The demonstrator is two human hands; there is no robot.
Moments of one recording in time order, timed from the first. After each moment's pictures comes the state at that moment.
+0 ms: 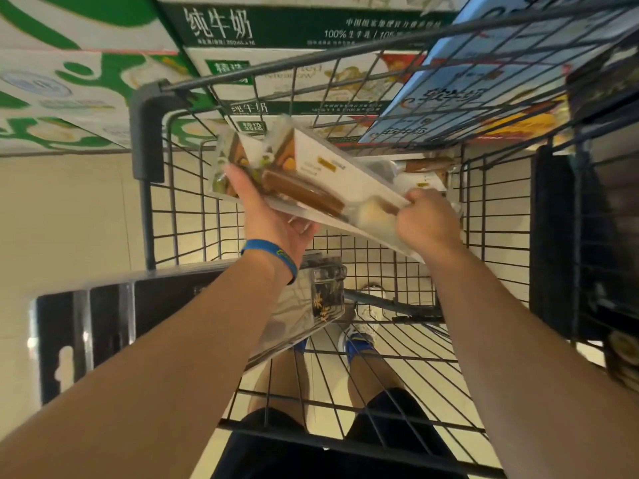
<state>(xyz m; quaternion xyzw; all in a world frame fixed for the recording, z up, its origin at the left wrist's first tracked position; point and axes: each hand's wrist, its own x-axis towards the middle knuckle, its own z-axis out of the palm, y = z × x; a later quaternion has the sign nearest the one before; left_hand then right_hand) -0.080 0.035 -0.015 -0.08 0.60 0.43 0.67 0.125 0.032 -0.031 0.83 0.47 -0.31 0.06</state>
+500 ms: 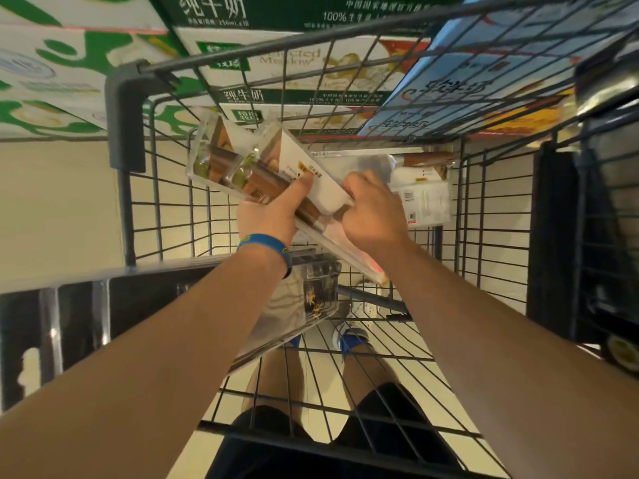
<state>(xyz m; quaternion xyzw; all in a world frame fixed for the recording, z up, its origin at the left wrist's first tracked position) -0.076 0.030 -0.031 0.05 0.72 0.38 0.59 0.073 0.033 -0.057 0.70 0.63 -0.32 -0.01</state>
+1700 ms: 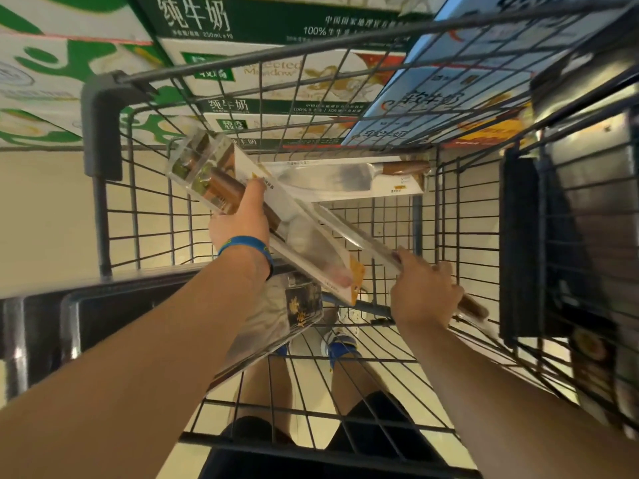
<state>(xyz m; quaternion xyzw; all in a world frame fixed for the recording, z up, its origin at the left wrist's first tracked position) -0.082 0.030 -0.032 -0.01 0.82 0.30 0.48 0.128 -0.073 -0.026 0.84 0.50 -0.16 0.14</state>
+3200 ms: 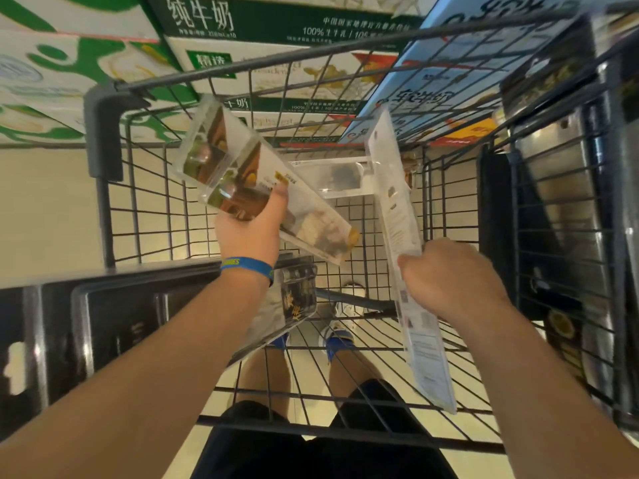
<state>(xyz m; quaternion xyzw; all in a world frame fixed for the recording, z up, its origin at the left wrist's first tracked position) -0.078 -0.005 0.000 0.17 0.72 0.44 0.51 0.123 -0.039 0.091 0.79 0.45 -0.35 0.21</state>
